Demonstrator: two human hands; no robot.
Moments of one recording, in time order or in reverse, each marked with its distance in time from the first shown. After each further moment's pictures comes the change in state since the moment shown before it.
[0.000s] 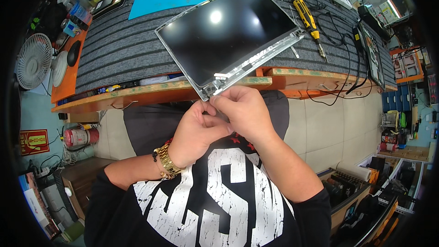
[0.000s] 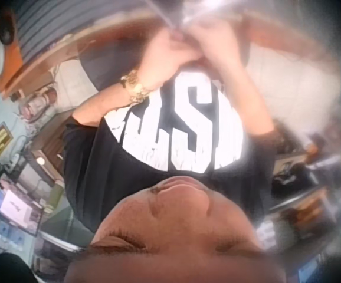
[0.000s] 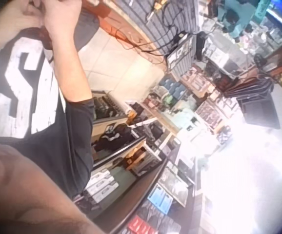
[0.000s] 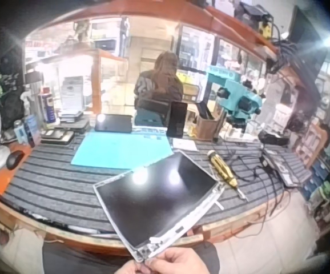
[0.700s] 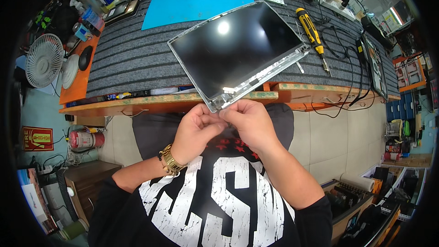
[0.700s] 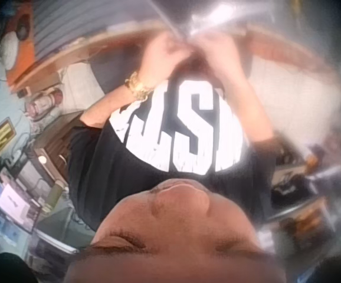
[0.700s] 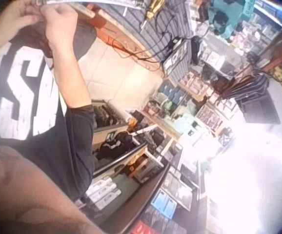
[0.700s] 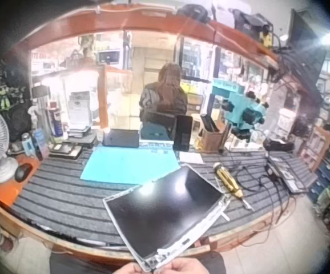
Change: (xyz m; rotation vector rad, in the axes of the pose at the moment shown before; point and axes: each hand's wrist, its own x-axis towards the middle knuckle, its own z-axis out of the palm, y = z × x) left_hand 0.011 -0.006 -0.033 0.113 0.030 0.223; right_hand 0.002 0.005 0.000 0.129 -0.047 -0.006
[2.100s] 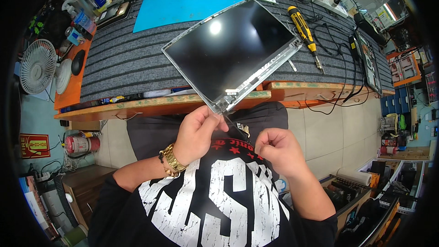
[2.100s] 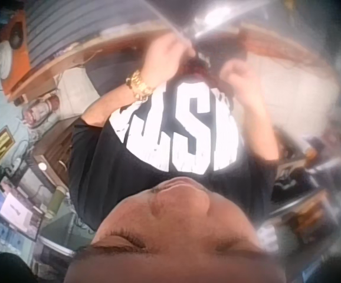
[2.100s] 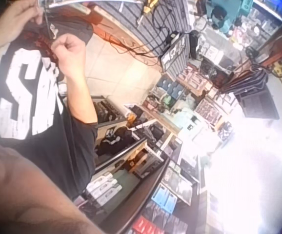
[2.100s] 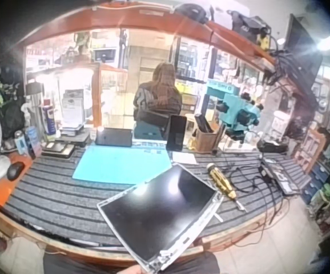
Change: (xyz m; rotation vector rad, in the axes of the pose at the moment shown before) left_hand 0.007 0.006 0.016 0.193 -0.027 0.002; right_hand -0.083 0.005 -0.072 -0.063 -0.052 -0.033
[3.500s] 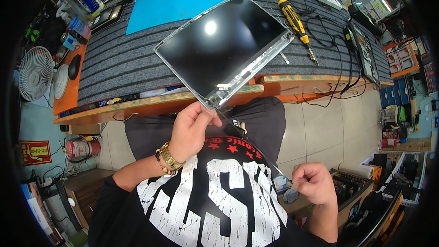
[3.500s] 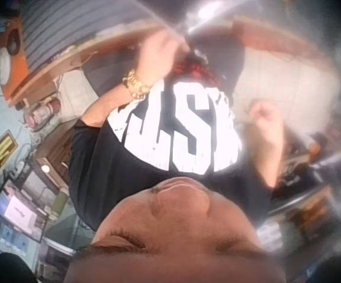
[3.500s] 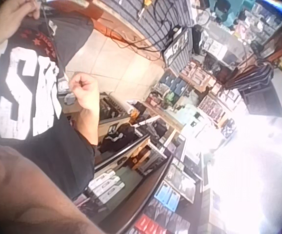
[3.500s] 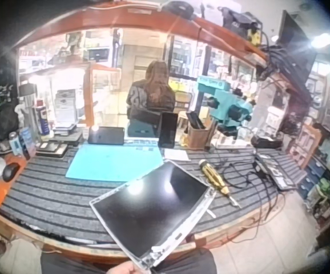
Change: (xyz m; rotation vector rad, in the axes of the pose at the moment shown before) left_hand 0.001 -0.002 0.002 -0.005 0.042 0.019; right_hand -0.126 -0.003 -0.051 -0.148 0.126 0.096
